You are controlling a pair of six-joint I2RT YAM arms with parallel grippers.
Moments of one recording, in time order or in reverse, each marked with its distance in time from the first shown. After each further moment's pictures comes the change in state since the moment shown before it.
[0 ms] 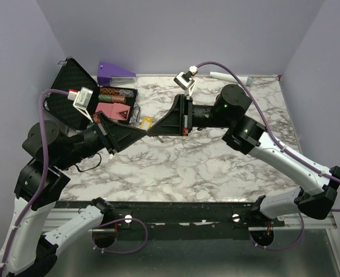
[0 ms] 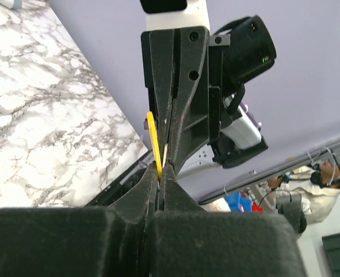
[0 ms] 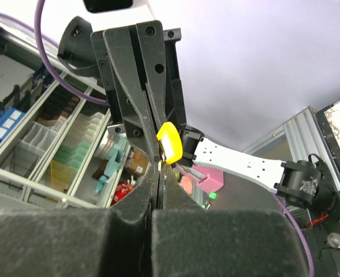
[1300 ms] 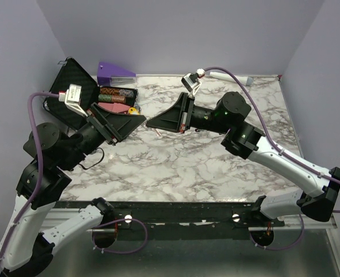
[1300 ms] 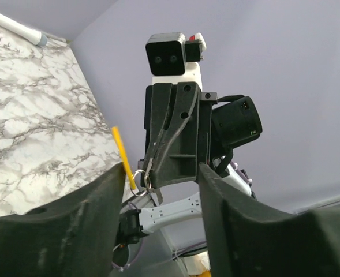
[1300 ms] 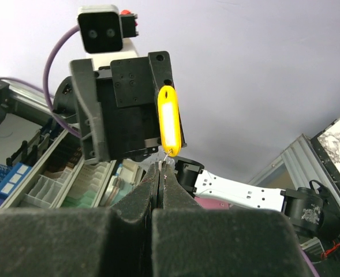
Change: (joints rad) left arm -0.081 -0.010 -0.037 0.092 -0.299 -0.147; right arm 0.008 -0.034 -0.106 0.126 0.230 0.095
